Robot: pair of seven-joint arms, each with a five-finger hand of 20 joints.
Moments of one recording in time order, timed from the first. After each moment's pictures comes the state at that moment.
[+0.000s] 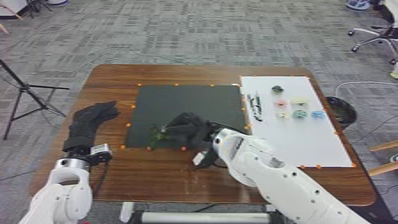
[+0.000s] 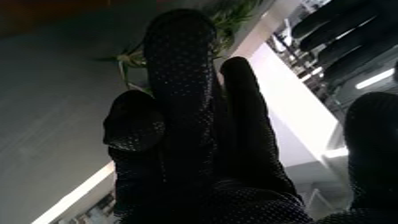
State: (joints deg) left arm 109.3 -67.5 -96.3 -102.4 65.6 4.2 11.6; right arm -69.7 -63.9 41.0 -97.3 -101.7 -7.2 12.6
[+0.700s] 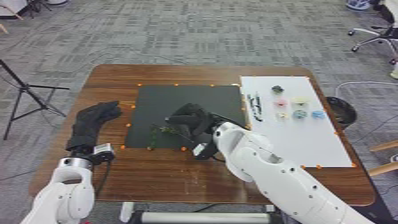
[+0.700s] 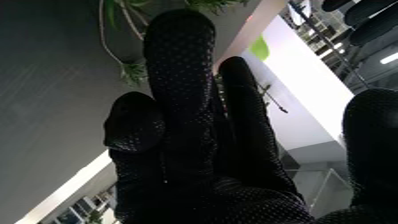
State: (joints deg) left arm 108.7 -67.5 -95.4 -102.1 65.6 4.1 11.6; right arm -68.3 -64.8 41.0 -96.8 -101.9 -3.0 16.8
